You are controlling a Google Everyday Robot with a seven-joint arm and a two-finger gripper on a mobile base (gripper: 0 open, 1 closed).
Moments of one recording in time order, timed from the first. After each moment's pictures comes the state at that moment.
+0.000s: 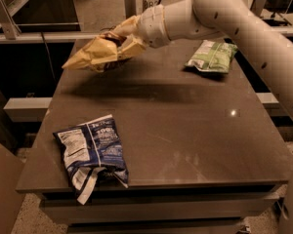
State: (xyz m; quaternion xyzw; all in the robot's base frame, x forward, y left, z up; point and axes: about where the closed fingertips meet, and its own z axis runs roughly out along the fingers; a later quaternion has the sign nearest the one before) arm 0.675 0.069 0.945 -0.66 0.49 0.21 0.53
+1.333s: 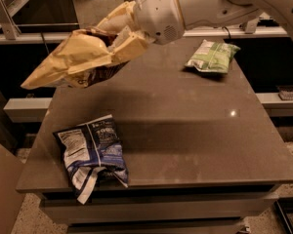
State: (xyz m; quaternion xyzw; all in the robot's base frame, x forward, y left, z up) arm 0.514 0.077 1.028 -0.69 0.45 0.29 0.49
